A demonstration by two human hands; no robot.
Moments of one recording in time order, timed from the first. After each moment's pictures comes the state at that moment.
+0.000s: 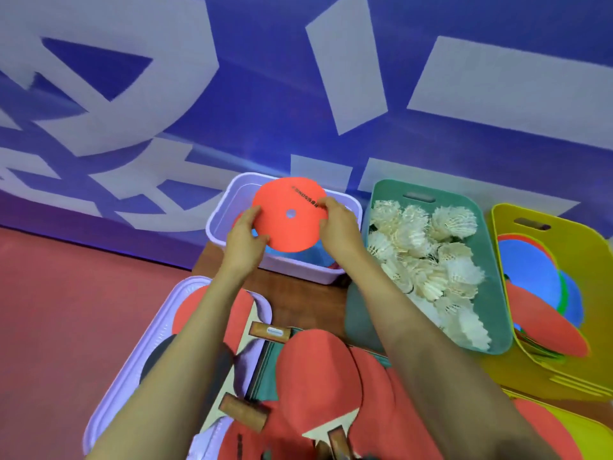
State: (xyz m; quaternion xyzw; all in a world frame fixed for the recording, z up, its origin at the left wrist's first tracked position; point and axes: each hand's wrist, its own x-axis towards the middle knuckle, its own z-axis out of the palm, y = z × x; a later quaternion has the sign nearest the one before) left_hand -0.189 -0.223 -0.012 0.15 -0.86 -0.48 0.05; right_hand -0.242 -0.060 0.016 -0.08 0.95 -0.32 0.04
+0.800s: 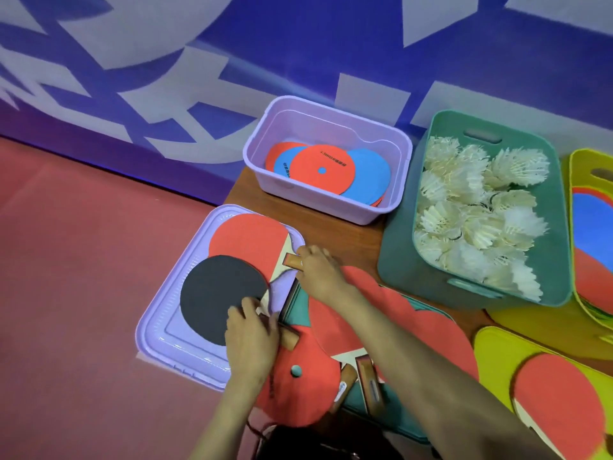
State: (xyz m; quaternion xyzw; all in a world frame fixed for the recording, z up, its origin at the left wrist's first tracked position) left_hand 0.041 -0.189 -0.113 0.35 -0.88 -0.30 -0.06; right_hand -0.100 -0.103 -0.096 -0.22 0.94 -0.12 0.24
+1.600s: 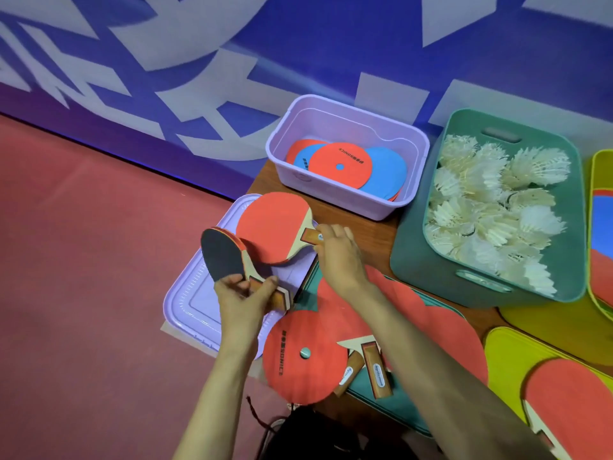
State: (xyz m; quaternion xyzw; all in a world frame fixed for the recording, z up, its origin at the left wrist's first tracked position) left_hand 0.046 -0.211 -0.062 0.43 -0.60 -0.67 0.10; right_hand -0.088 -0.094 -0.072 -0.22 0.95 -0.21 0.08
